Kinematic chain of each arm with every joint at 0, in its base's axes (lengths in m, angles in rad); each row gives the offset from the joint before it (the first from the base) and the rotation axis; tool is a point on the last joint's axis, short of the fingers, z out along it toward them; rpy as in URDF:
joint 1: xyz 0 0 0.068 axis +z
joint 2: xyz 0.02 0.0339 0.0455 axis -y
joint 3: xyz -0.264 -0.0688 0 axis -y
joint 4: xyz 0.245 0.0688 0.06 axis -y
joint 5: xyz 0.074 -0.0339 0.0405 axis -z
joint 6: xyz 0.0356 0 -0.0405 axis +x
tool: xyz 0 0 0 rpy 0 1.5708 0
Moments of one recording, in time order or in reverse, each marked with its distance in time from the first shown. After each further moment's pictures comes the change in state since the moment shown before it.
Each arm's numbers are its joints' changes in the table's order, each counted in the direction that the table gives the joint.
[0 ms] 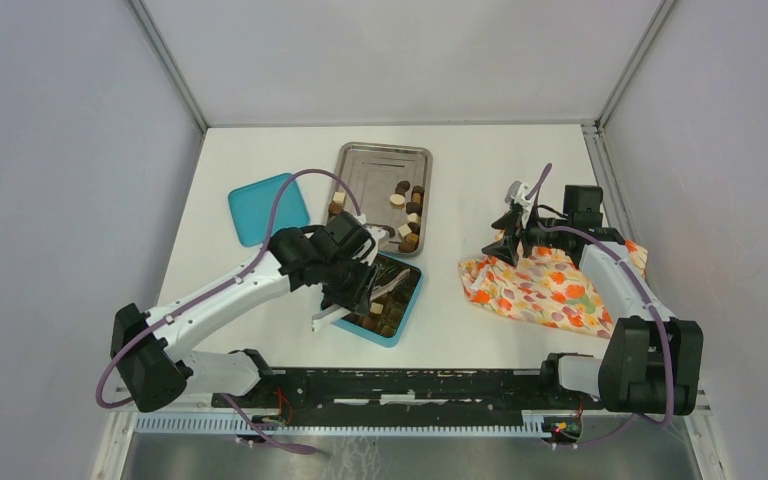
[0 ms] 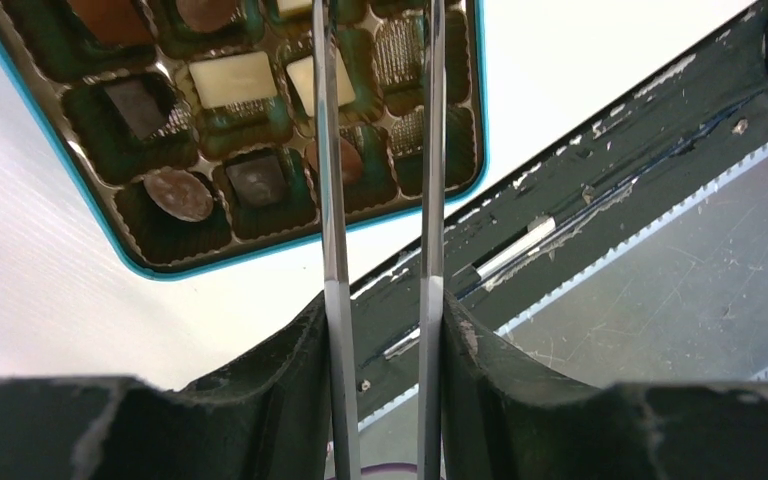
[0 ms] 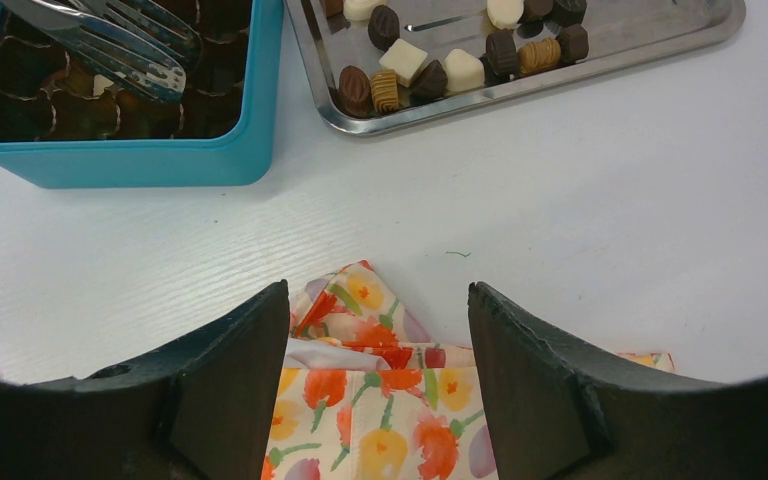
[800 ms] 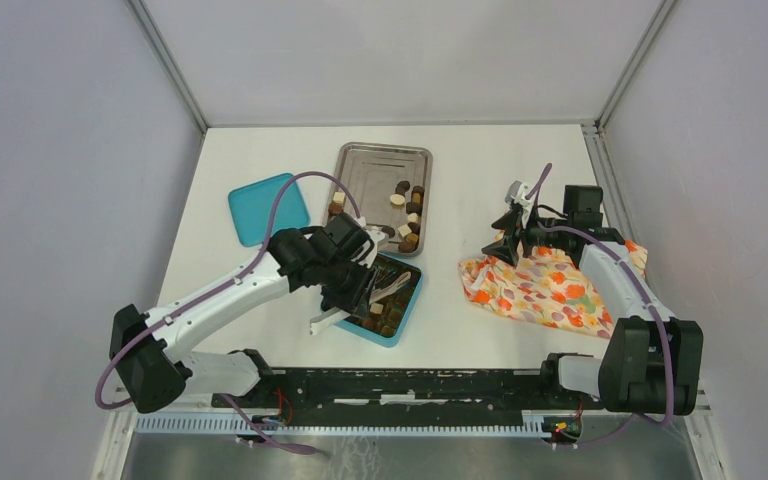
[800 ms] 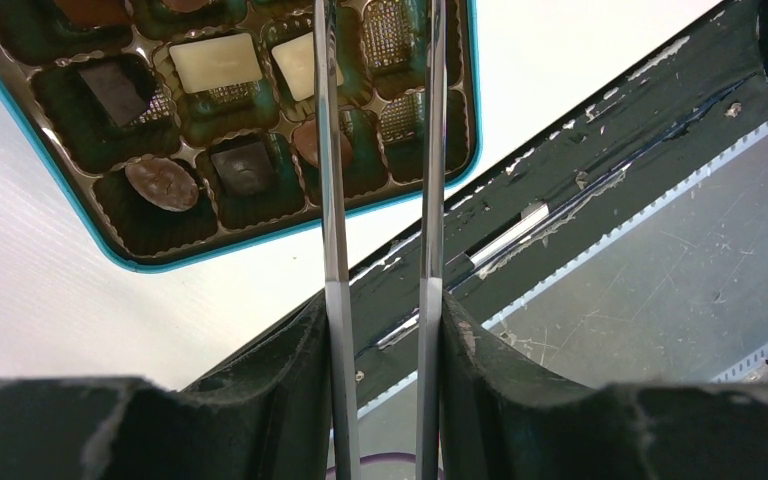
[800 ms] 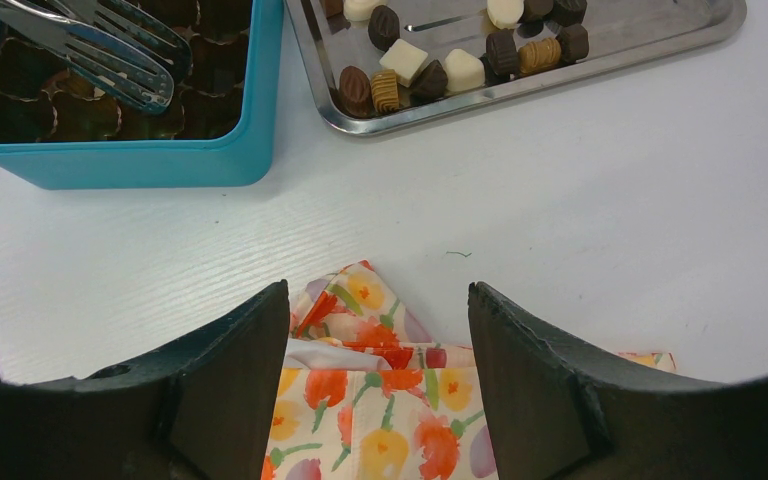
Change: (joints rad) left arm 0.003 0.009 -0.004 -0.008 0.023 0.000; right arm 0.000 0.000 0.000 0.001 0.000 0.004
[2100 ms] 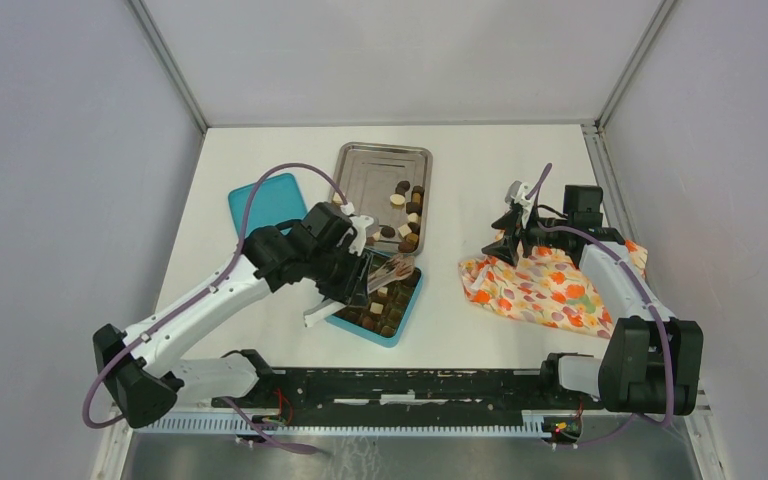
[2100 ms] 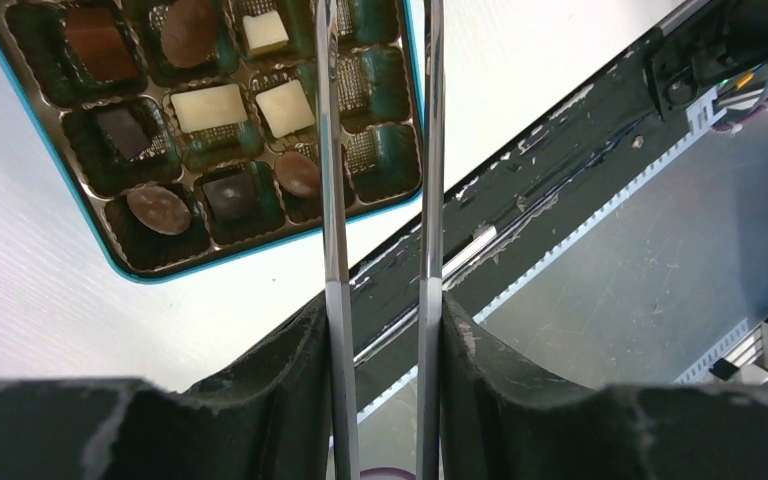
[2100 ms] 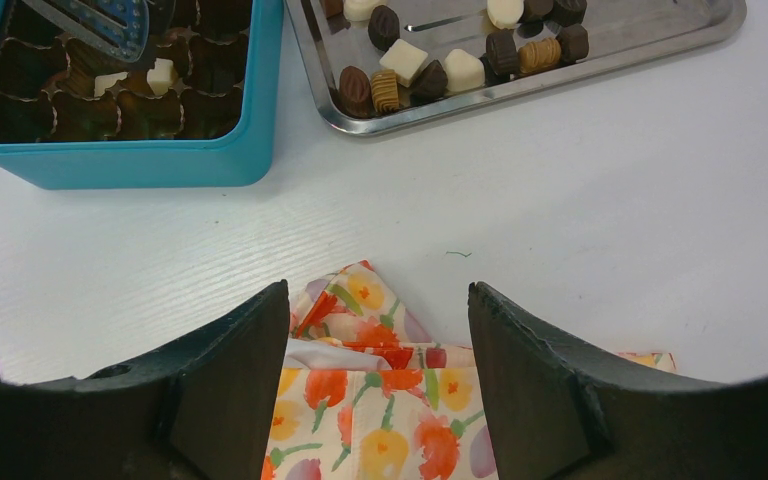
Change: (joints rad) left arm 0.072 0.087 0.042 0.020 0.069 0.002; right arm 0.000 0.000 0.000 0.000 0.000 0.000
